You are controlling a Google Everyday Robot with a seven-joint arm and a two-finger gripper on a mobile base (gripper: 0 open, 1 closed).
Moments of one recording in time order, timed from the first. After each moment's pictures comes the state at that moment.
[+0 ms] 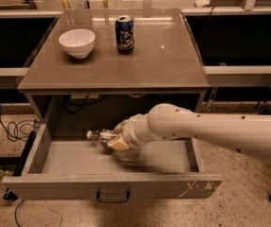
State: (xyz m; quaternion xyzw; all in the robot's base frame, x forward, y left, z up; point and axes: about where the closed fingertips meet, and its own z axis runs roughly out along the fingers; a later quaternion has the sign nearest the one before) arm 0.548 0.064 0.645 -0.56 0.73 0.16 0.35
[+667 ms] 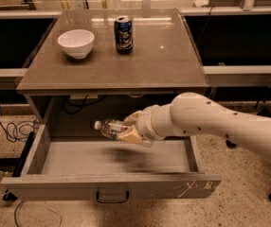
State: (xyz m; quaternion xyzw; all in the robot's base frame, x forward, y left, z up) arm 0.535 0.024 0.710 -0.55 0.73 0.16 0.38
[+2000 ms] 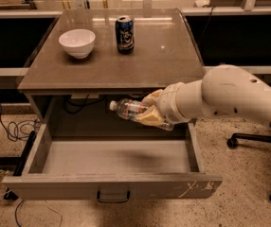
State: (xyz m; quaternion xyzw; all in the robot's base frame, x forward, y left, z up) arm 0.537 -0.034 0.795 -0.54 0.73 0.12 0.40
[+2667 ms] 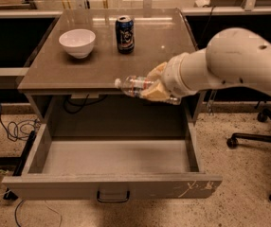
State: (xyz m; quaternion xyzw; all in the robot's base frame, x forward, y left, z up) arm 0.572 -0.049 0.854 -0.57 0.71 0.05 0.42
